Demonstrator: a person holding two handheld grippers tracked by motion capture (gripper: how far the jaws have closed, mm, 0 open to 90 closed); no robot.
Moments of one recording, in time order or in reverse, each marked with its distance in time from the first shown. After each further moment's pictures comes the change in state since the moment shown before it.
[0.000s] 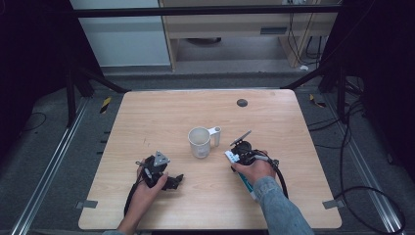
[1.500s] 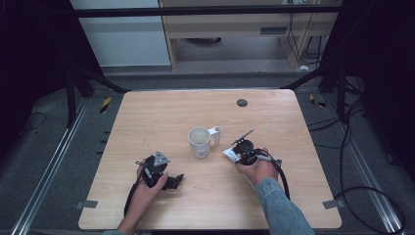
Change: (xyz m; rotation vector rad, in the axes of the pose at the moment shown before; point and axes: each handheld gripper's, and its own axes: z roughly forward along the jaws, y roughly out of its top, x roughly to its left) left arm 0.000 0.000 0.000 0.000 0.000 0.000; right arm -0.001 -0.001 -0.012 -0.027 -0.007 -0.011
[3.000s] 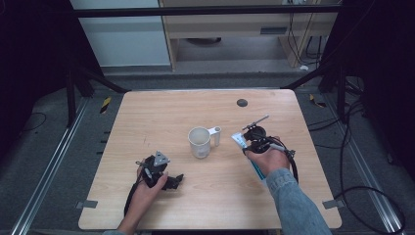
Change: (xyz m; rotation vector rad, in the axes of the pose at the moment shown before) left arm 0.000 0.000 0.000 -0.003 0.000 -0.003; right arm -0.025 0.013 -0.051 -0.099 0.001 0.053
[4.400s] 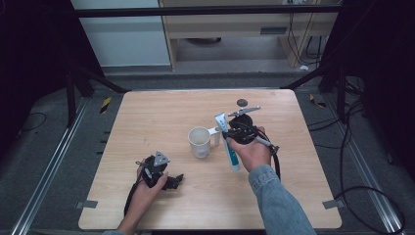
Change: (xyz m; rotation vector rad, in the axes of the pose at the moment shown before) left arm 0.000 0.000 0.000 0.000 0.000 0.003; right arm 0.040 0.040 -0.023 -0.291 0.071 0.021
